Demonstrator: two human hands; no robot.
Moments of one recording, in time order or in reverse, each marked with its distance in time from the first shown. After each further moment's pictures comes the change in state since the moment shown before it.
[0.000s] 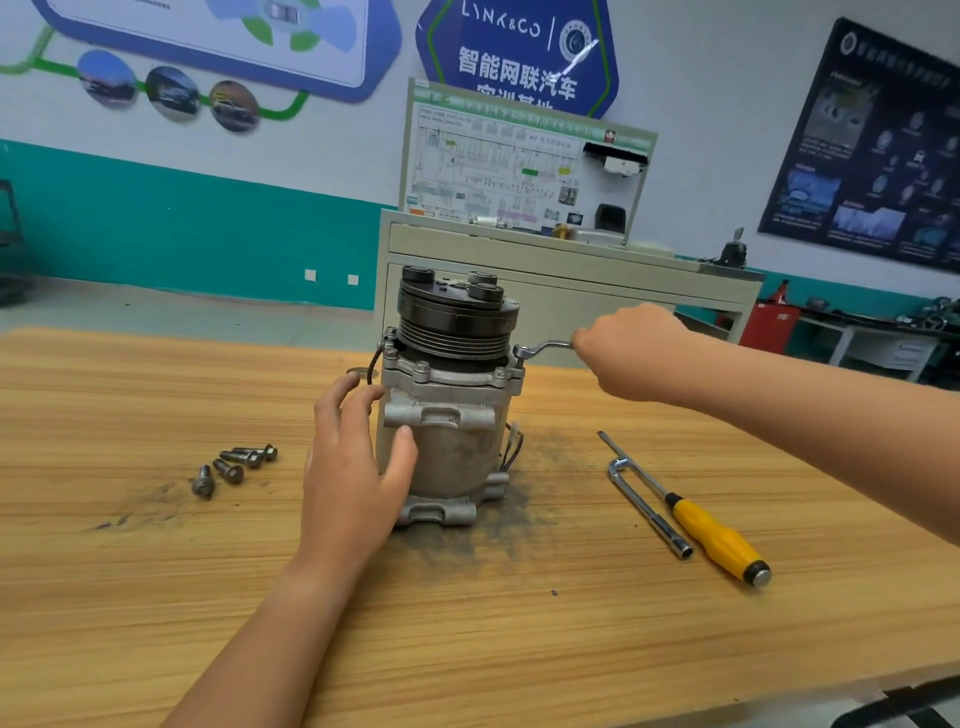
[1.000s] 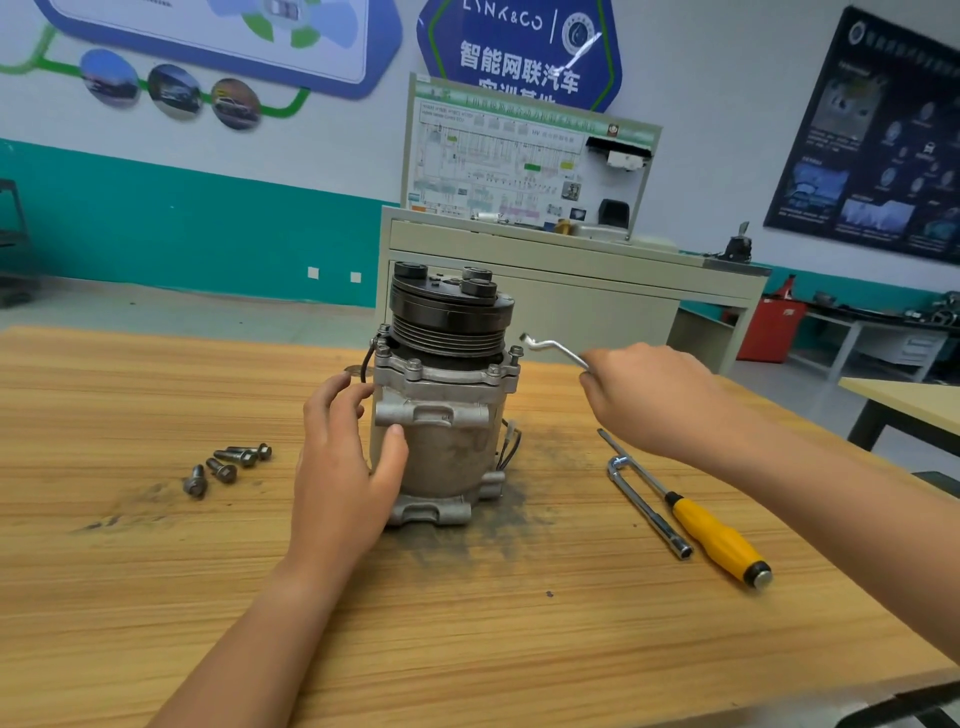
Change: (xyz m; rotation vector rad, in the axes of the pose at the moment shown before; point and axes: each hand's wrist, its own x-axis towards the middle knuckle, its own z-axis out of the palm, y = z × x) left_hand 0.000 -0.004 0.003 -0.012 0.026 0.024; right_hand -0.039 -0.018 0.014 0.481 0.178 0.178
